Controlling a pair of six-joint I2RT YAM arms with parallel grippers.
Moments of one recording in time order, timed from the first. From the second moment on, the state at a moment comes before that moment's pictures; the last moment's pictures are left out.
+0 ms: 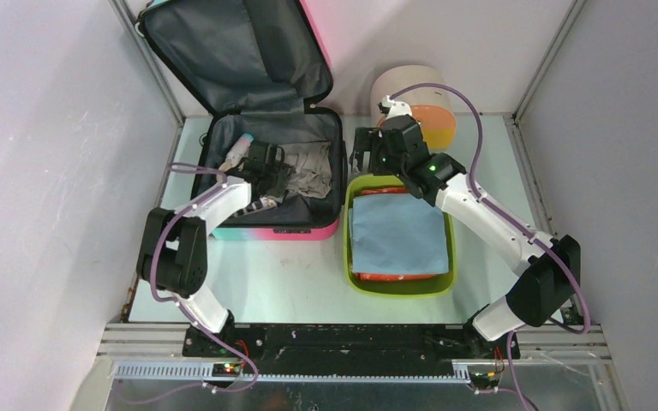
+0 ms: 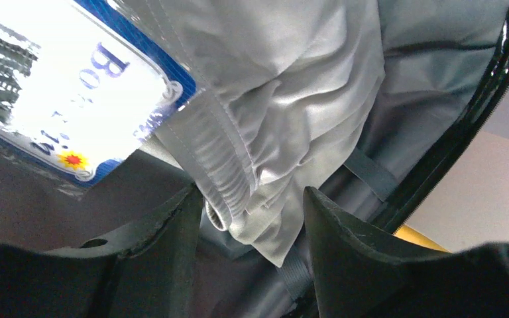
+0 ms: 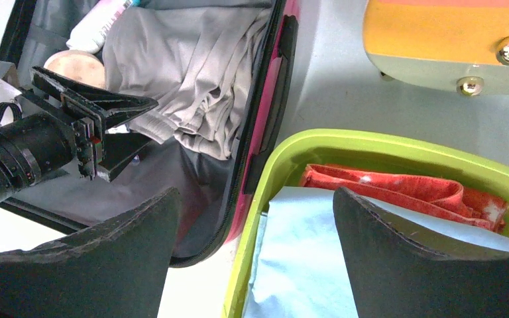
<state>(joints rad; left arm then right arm) -0.30 1.67 1.12 -0.32 -0.14 -1.44 0.65 1.53 1.44 -0.43 0.19 0.46</state>
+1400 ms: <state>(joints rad) -0.29 1.75 1.09 -0.27 -0.16 -1.48 0.65 1.53 1.44 -0.43 0.21 0.46</state>
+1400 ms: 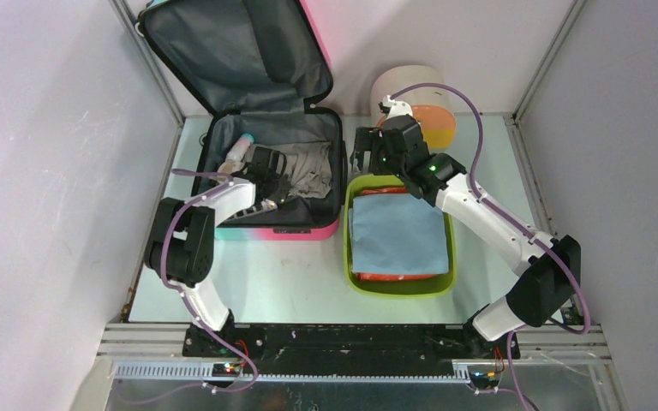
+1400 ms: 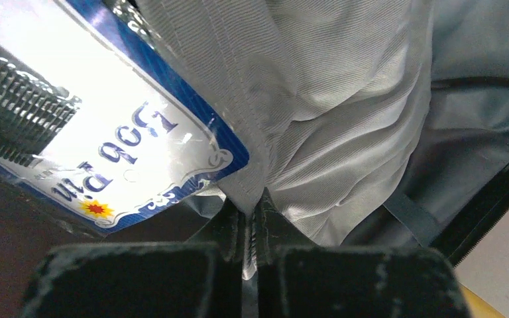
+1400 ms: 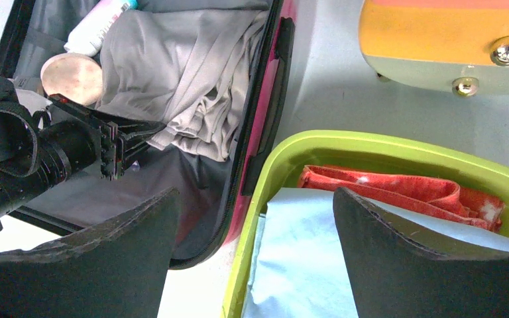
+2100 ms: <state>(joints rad) -0.28 1.66 1.10 -0.27 -0.15 -1.48 0.63 1.53 1.44 -0.31 0.19 0.35</state>
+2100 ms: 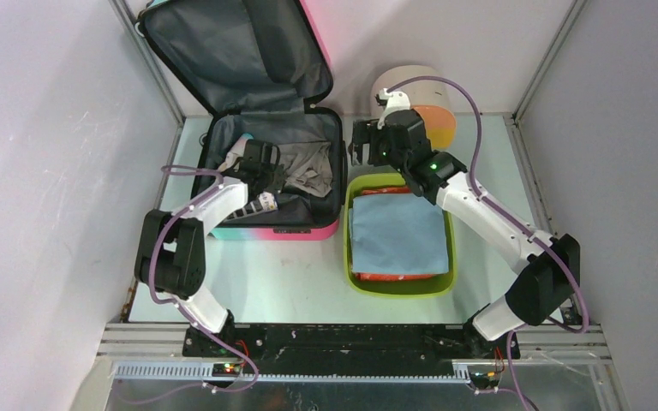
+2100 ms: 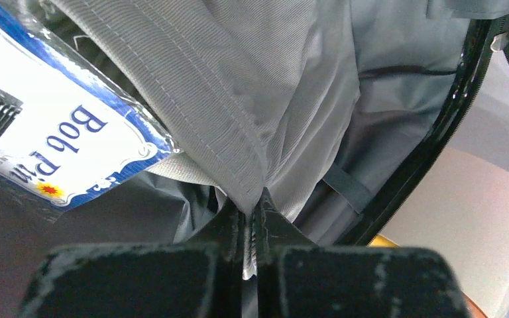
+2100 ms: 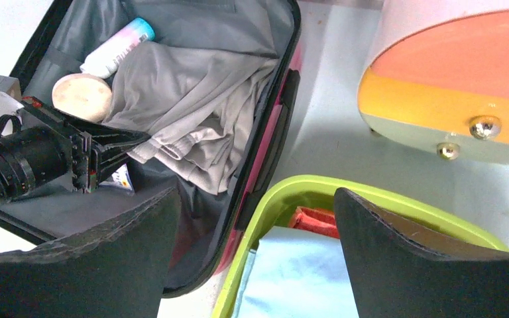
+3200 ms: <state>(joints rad) -0.23 1.63 1.13 -0.30 -0.04 -1.45 0.76 2.07 1.42 0.23 -0.41 -0.85</state>
